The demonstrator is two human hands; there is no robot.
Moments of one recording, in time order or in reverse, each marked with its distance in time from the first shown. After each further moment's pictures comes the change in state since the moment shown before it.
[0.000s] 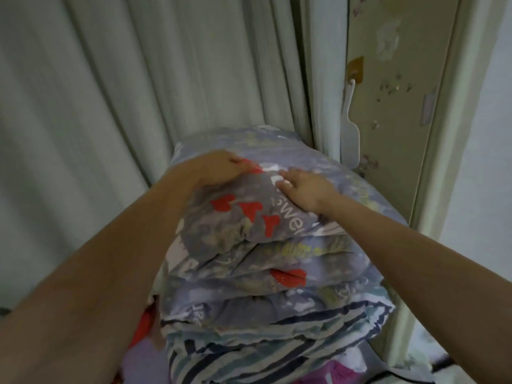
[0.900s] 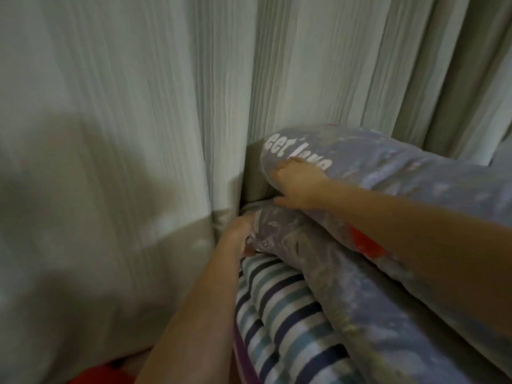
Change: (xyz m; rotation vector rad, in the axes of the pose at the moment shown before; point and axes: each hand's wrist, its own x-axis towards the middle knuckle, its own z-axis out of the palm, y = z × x) left_hand 0.143 -0.386 0.080 -1.404 -0.193 -0.593; right_hand 0.308 -0.269 0.157 -0.721 -0.227 -0.126
